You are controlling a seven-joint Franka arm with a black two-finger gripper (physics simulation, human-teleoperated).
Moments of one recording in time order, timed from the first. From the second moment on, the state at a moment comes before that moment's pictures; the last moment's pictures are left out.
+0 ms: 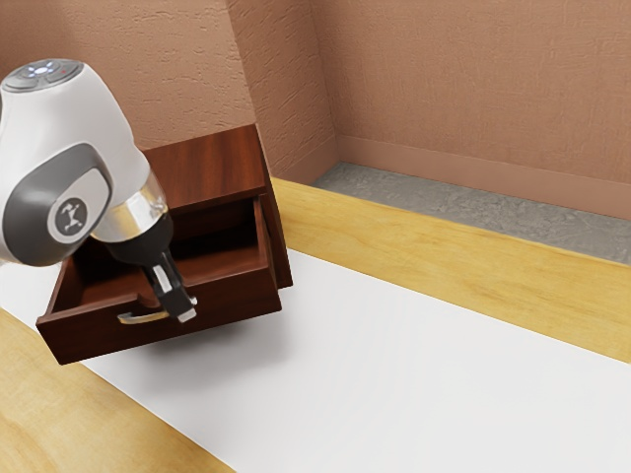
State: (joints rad) arm 0.72 -0.49 -0.50 -2.11 -0.13 1.89 -2.42
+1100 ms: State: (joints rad) arm 0.18 -0.13 -0.18 -1.40 0.08 1.47 -2.14
